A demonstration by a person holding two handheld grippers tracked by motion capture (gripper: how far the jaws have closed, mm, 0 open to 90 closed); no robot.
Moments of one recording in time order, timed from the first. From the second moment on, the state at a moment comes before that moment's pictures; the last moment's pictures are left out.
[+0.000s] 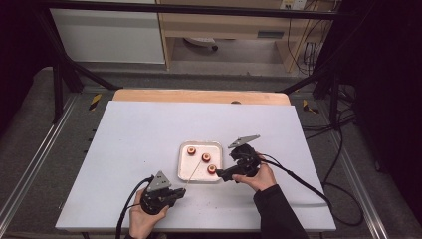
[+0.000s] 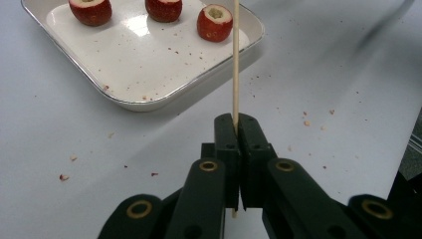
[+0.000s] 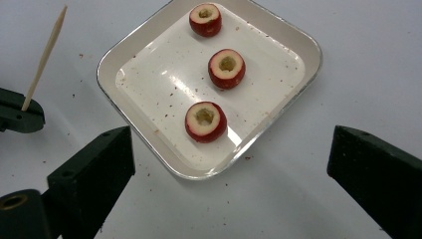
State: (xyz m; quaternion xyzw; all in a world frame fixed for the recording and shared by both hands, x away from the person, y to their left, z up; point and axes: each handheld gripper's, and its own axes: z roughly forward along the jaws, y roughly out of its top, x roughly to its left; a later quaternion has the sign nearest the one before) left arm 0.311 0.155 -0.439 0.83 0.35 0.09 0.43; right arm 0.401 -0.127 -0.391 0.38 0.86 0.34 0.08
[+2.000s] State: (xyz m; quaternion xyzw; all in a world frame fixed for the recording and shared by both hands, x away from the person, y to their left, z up) left arm 0.312 0.156 -0.443 0.83 0.35 0.09 0.42; right arm 0.440 -0.073 -0.417 0.43 0.87 0.22 -0.01
